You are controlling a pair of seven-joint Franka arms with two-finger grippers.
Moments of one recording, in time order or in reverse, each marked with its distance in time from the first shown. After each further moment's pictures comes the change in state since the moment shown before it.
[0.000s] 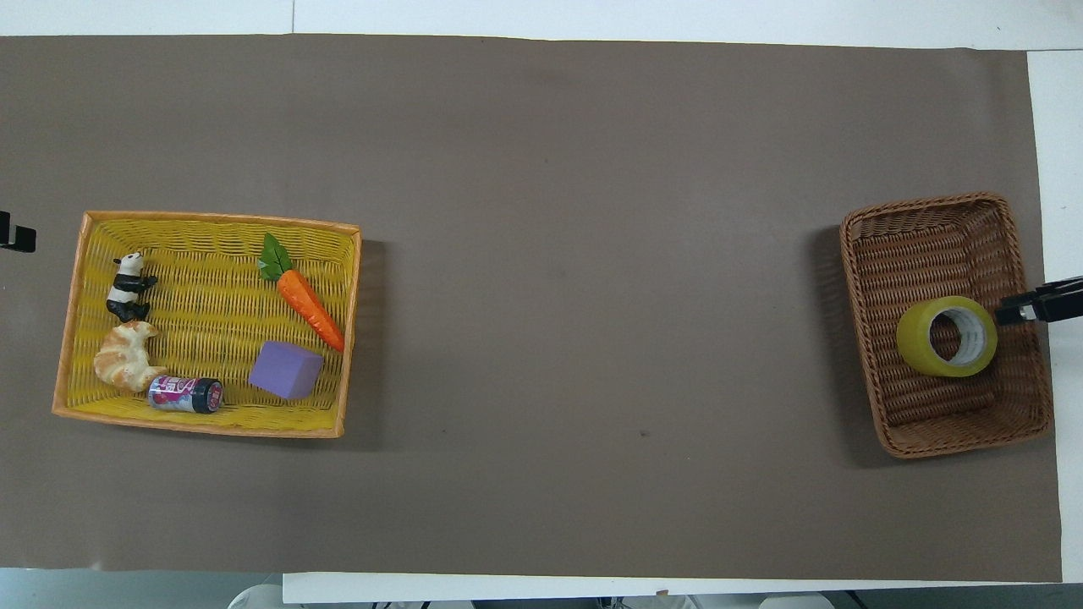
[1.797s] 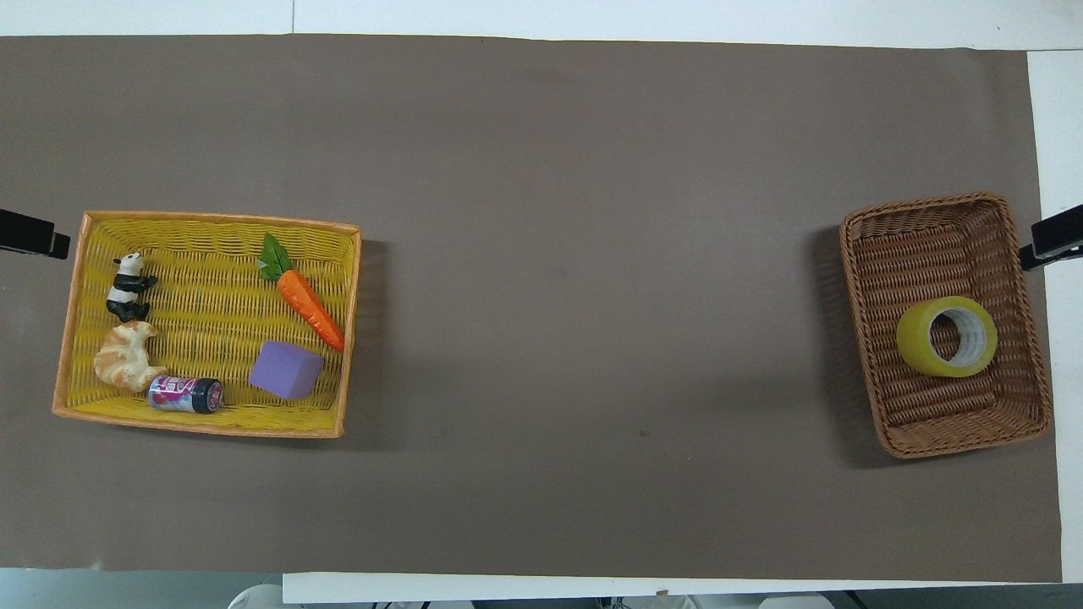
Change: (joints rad) left arm -0.105 -0.006 -0.004 0.029 0.082 -0.058 0.006; right arm 0.473 -0.369 -0.030 0.121 -0.493 -0.037 0.917
